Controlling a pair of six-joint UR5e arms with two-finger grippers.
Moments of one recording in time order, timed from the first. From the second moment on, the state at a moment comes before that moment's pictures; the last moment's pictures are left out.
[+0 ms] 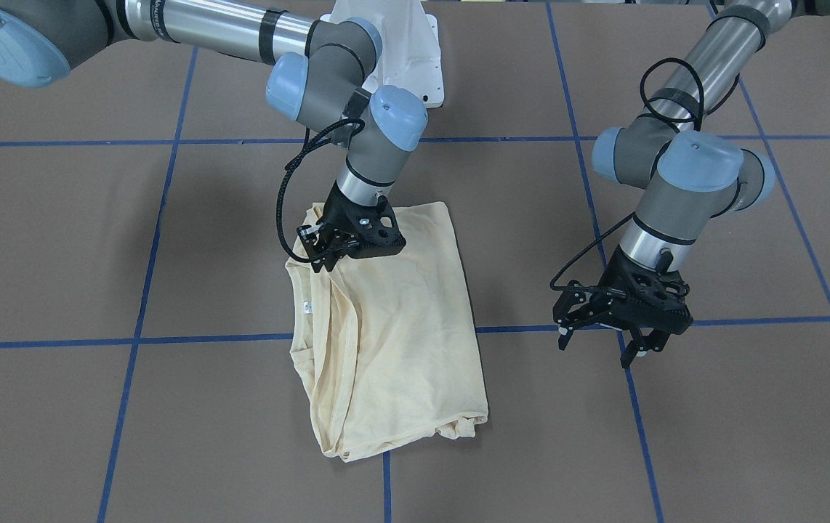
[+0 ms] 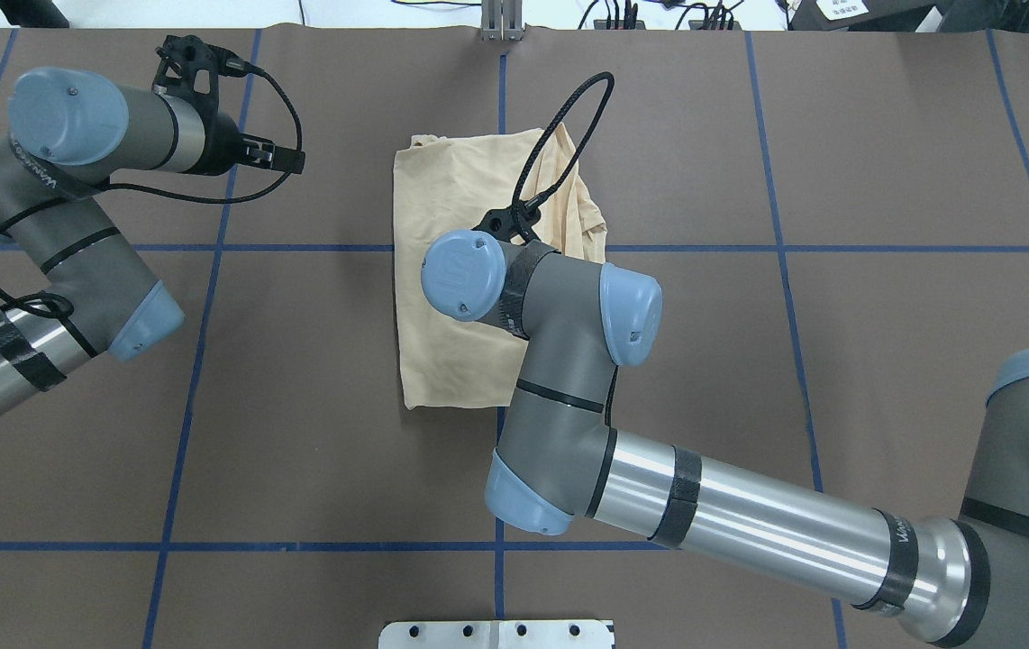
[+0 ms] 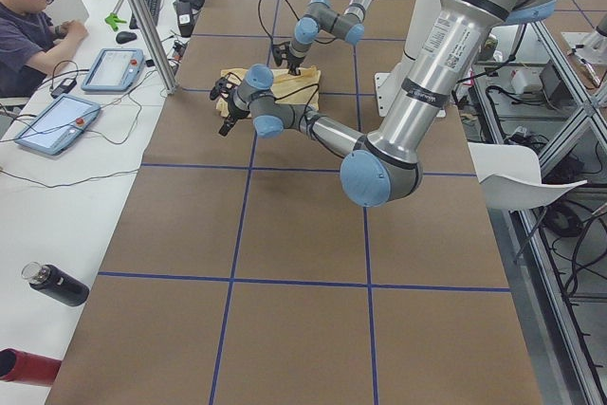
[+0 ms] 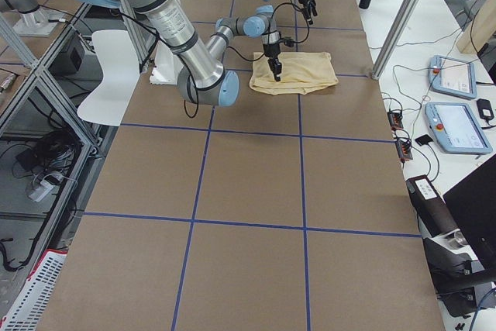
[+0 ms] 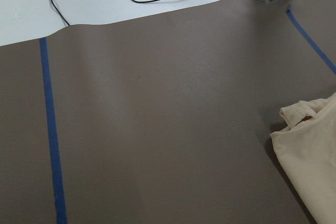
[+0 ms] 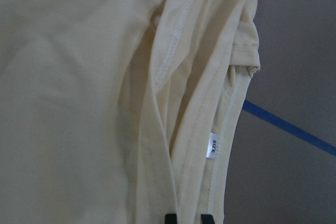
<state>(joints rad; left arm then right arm) -0.86 -2.07 -1.40 -2.34 -1.80 -0.78 0.45 -0.67 1.40 -1.88 1.48 0.85</state>
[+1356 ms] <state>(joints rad) -0.86 -2.07 -1.40 -2.34 -1.80 -0.78 0.41 -0.65 1.36 -1.79 1.49 0.94</state>
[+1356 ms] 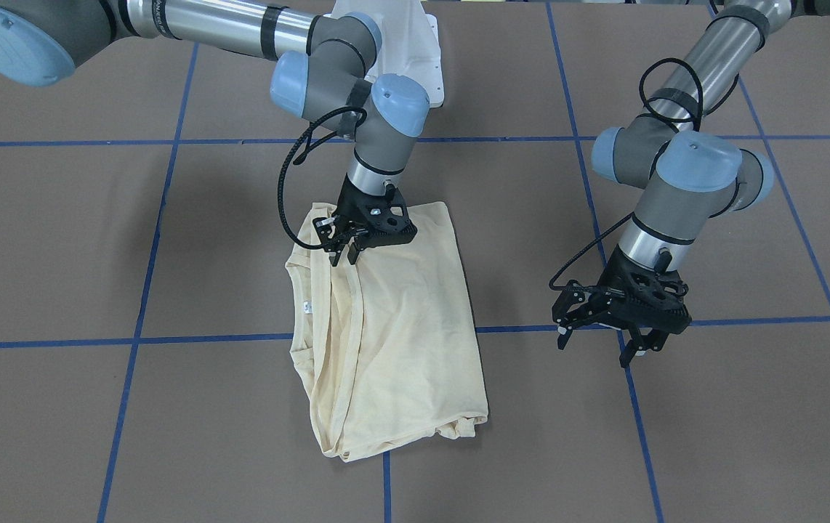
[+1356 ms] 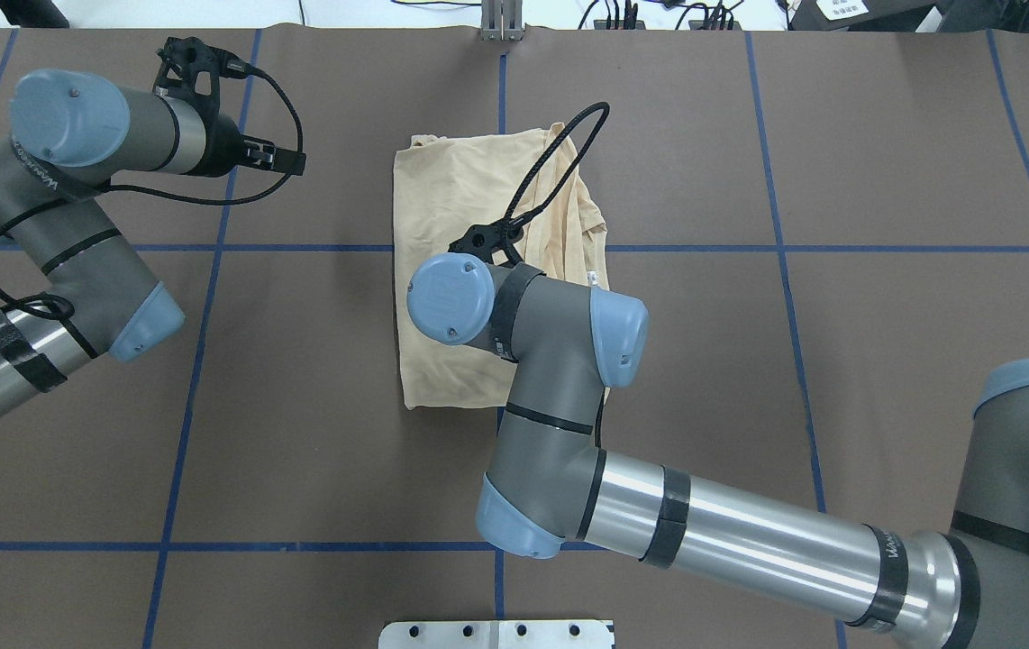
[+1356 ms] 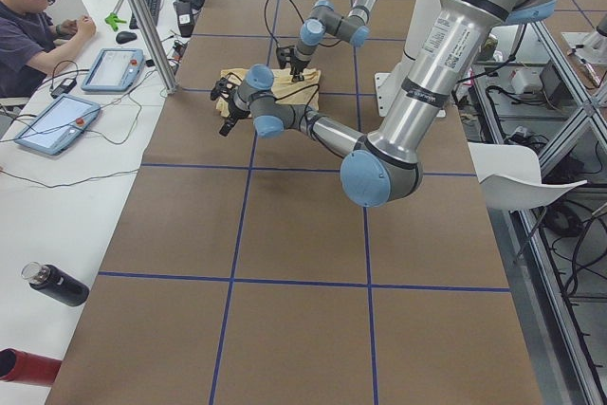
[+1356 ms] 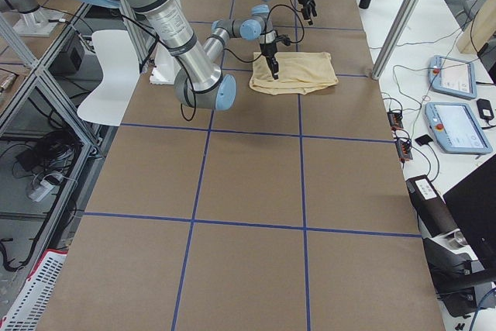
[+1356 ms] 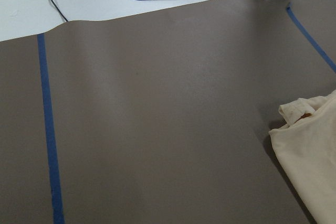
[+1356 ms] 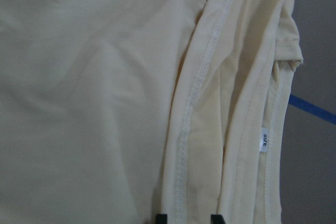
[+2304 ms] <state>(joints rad) -0.85 -2.07 -1.40 -2.34 -1.80 -0.78 0.40 -0.63 1.35 -1.86 1.48 0.88</state>
